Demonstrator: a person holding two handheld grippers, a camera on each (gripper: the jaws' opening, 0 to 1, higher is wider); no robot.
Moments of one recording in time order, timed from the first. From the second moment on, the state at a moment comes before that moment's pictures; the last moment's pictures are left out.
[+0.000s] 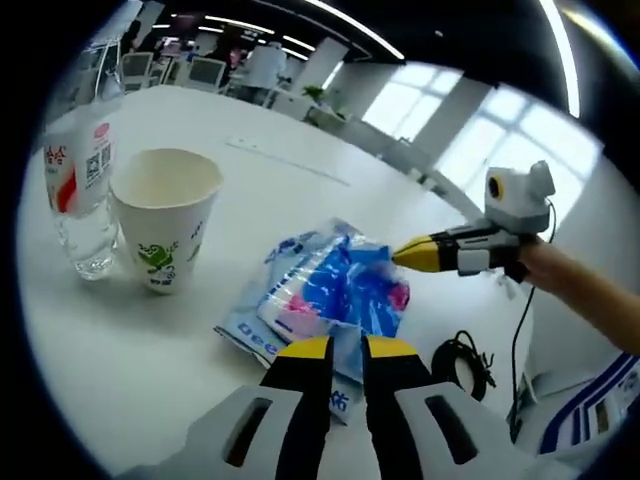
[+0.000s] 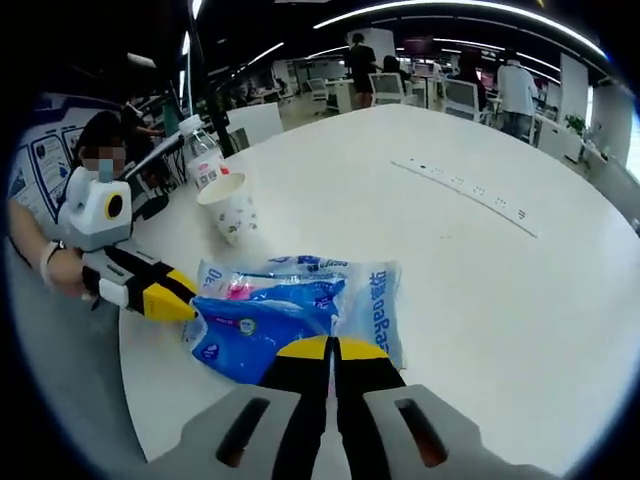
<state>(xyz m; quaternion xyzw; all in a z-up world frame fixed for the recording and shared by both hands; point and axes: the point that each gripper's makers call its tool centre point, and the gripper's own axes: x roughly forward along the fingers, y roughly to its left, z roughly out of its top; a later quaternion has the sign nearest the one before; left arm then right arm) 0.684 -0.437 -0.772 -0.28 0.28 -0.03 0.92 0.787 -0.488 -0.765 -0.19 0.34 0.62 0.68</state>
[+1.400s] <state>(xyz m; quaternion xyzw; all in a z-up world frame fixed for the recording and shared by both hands) 0.693 -0.424 -0.752 -0.24 0.24 -0.03 0.94 0.782 -0.514 -0.754 -0.13 0.34 0.59 0.72</state>
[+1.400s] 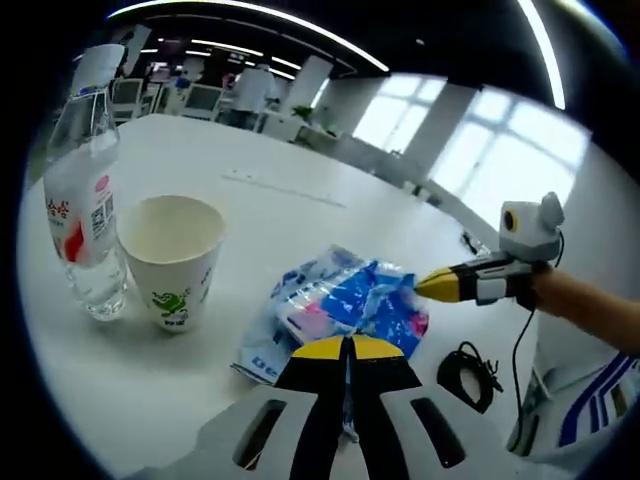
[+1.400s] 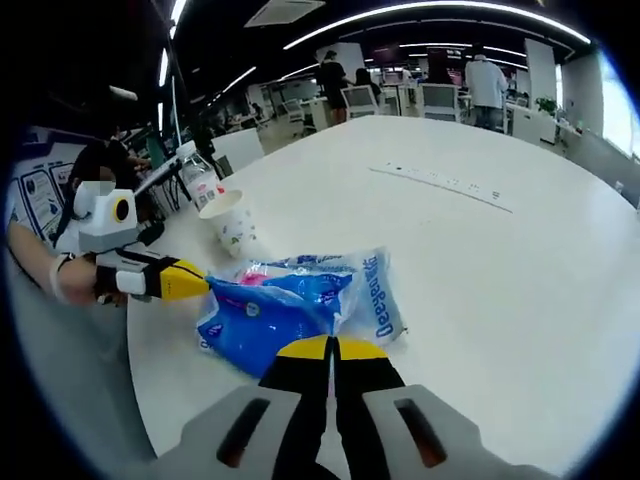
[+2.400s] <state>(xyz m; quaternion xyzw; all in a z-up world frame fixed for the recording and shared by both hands) 0.741 -0.500 -0.695 -0.18 0.21 -0.17 0.95 0.798 -0.608 -0.715 -0.10 0.31 0.50 0.80</state>
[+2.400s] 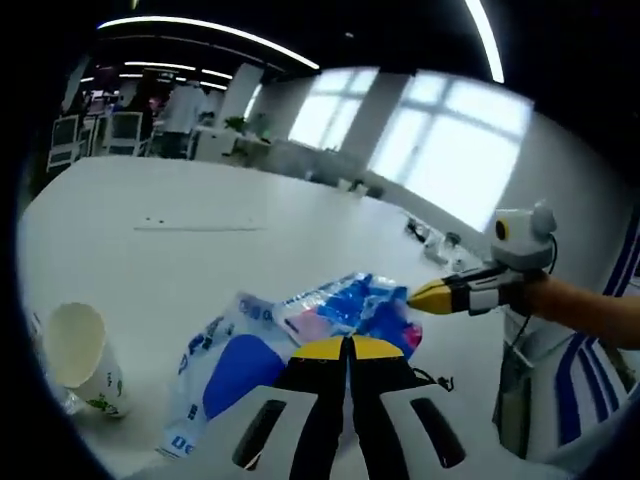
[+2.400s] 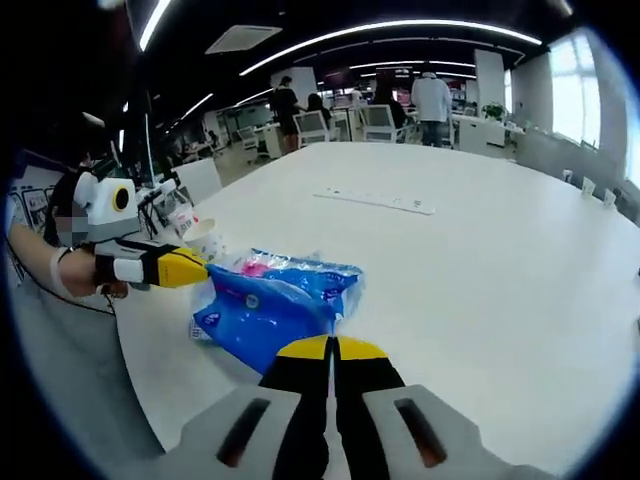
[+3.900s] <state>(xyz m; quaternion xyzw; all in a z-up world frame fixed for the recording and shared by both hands) 0.788 -0.550 -0.749 -0.22 0.22 -0.17 0.94 0.822 -0.668 -0.753 -0.06 0.31 0.42 0.85</state>
